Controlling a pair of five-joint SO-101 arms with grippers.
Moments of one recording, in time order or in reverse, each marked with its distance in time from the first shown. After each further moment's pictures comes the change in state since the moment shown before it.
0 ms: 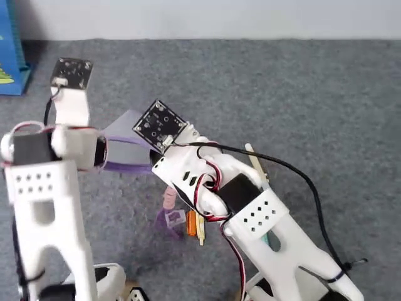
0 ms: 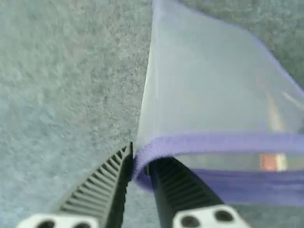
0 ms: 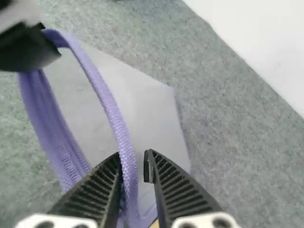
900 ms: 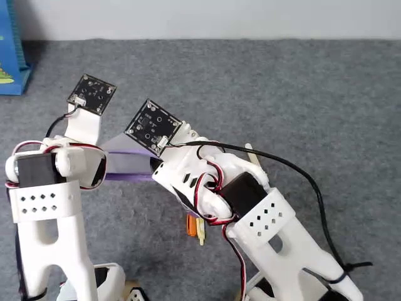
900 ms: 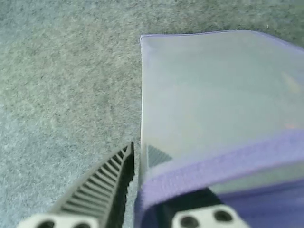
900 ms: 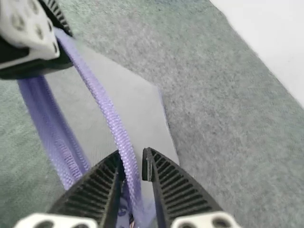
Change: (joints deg) left arm -0.9 -6.4 10.9 -5.7 -13.6; right arm -1.5 0.1 -8.3 13.2 2.0
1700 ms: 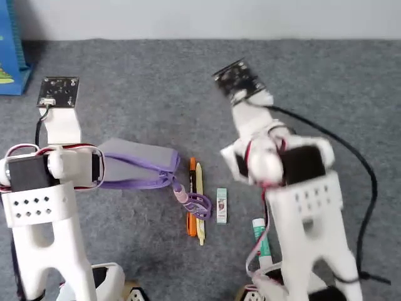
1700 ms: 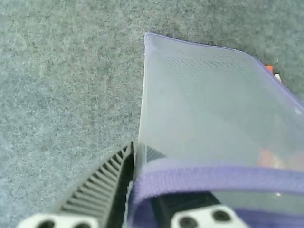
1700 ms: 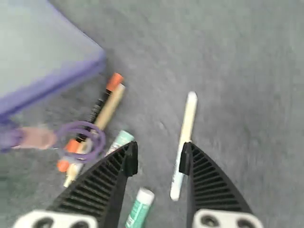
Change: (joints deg) left arm -0.8 -0.7 -2.5 5.5 21.4; right arm 25.4 7.1 -16.4 29.5 -5.5
